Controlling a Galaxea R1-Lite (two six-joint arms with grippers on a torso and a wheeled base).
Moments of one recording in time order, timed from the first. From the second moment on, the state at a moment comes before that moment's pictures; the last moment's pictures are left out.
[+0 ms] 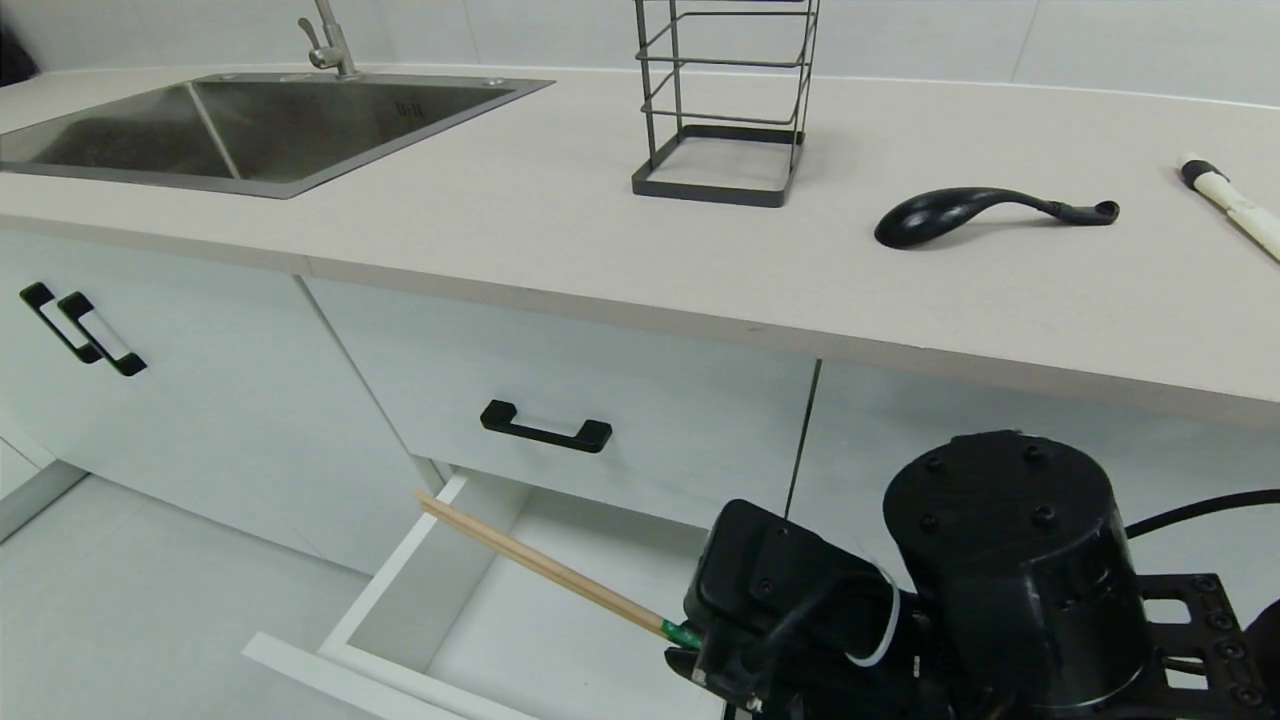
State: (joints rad) left arm 0.00 0.00 0.00 0.00 0.04 -0.04; right arm 1.10 1.65 -0.86 -0.32 -0.06 -0.25
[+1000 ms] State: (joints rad) left arm 0.00 0.00 0.00 0.00 0.04 -0.04; right arm 1.11 1.99 -1.15 -0.28 -0.10 -0.22
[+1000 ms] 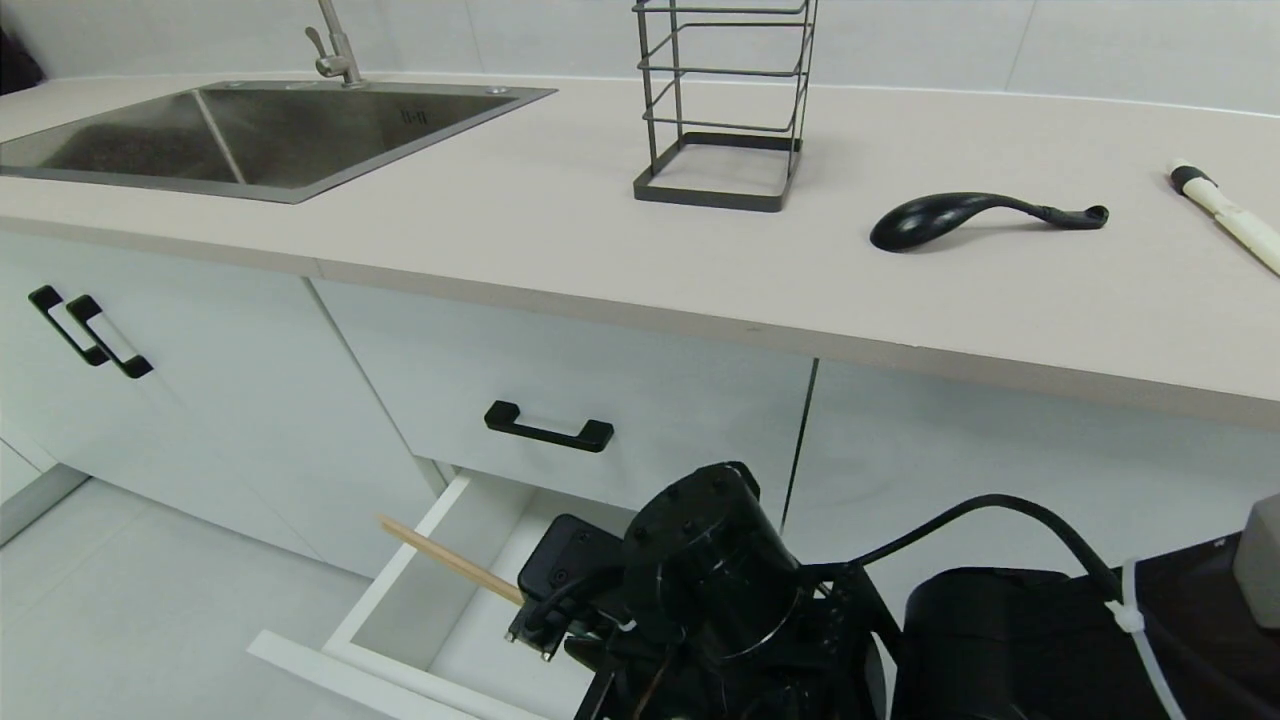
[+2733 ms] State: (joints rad) left arm 0.00 0.00 0.00 0.00 0.04 -0.04; right arm 1.02 2.24 -1.39 -0.11 -0.18 -0.20
